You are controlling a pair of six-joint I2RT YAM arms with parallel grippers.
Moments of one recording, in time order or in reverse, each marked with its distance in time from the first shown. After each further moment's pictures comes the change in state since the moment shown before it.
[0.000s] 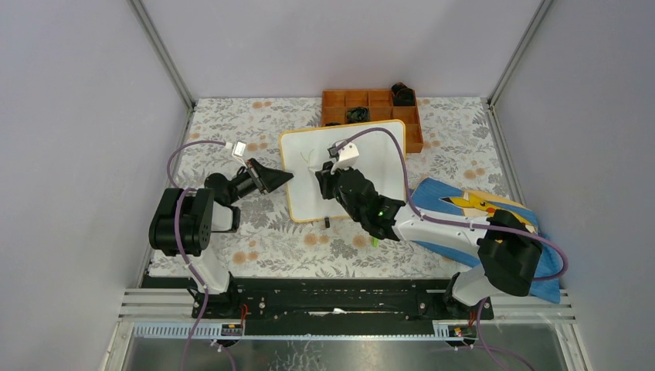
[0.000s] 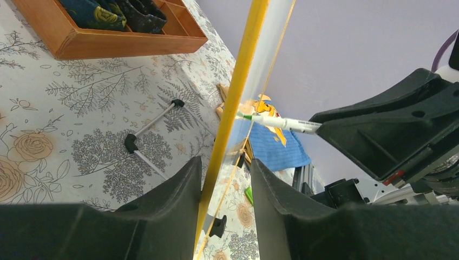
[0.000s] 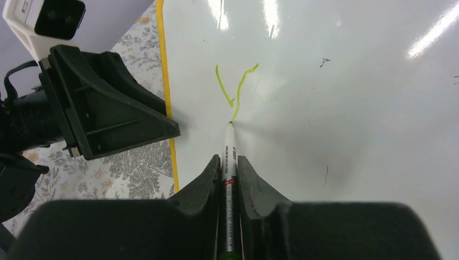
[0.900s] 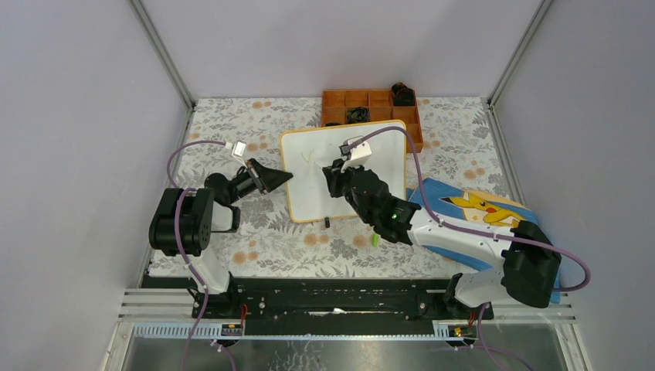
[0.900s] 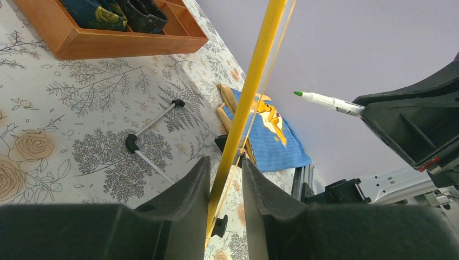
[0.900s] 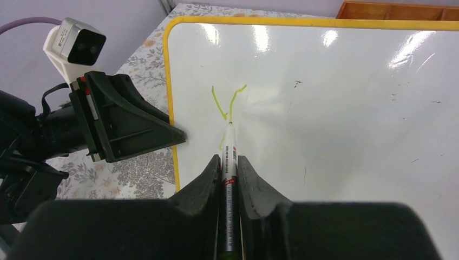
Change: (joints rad) left arm 0.000 0.000 0.000 -0.001 0.000 0.000; right arm 0.011 -0.130 -0.028 -0.045 0.020 -0.014
